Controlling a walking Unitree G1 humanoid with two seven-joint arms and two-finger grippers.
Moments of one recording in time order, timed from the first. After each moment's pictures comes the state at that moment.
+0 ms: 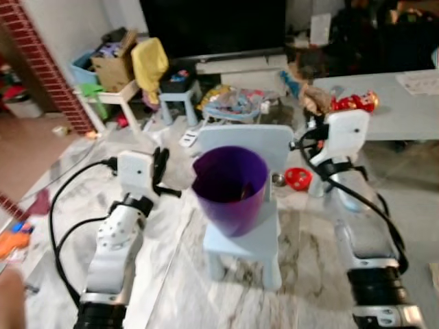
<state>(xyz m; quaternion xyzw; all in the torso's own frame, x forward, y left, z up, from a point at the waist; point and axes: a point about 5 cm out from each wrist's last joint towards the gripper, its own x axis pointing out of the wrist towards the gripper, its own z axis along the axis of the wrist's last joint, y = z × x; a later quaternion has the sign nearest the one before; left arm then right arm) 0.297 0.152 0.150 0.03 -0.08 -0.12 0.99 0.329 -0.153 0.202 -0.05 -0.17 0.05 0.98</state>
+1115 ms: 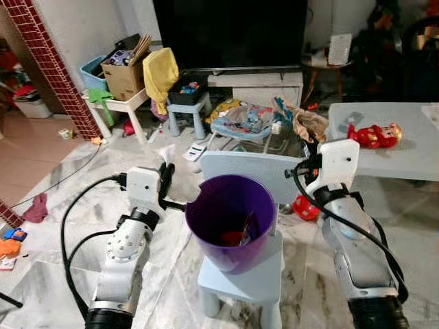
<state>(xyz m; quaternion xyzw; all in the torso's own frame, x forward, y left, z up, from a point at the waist) 0.292 0.149 0.114 0.03 -0.05 -0.11 0.99 0.304 -0.145 0.167 -0.06 -0.13 0.08 0.99</state>
